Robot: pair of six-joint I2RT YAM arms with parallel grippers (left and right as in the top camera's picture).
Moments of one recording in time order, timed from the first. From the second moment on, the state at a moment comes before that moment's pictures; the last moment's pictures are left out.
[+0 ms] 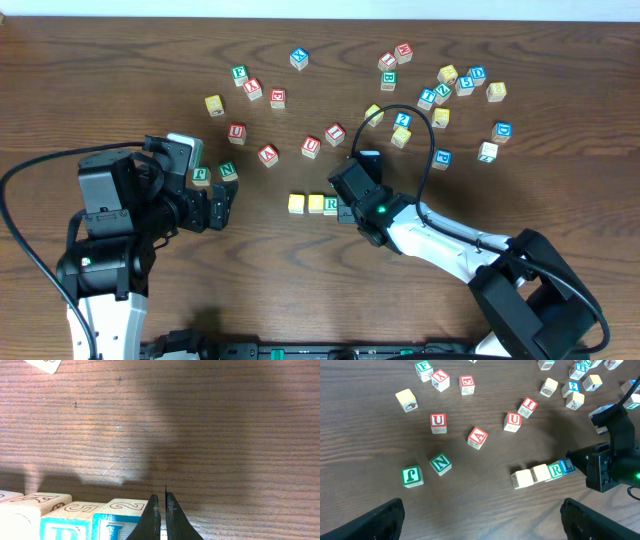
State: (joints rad) left arm 0.12 0.94 0.93 -0.81 0.44 0.20; right arm 0.73 1.74 0.88 -0.23 0.25 0.64
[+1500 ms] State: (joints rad) left arm 0.12 0.94 0.93 -0.81 0.44 0.20; right arm 0.73 1.74 0.88 -0.21 0.19 0.64
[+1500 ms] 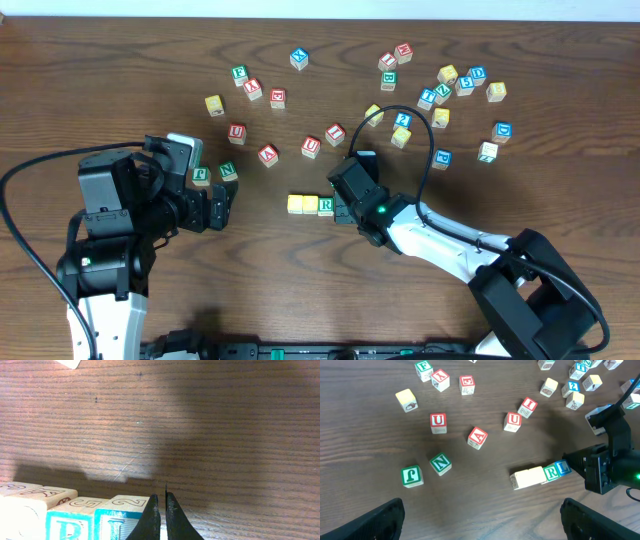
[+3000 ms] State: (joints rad) left arm 0.12 0.94 0.93 -0.81 0.44 0.20; right arm 0.60 1.74 0.90 -0.17 0.27 0.66
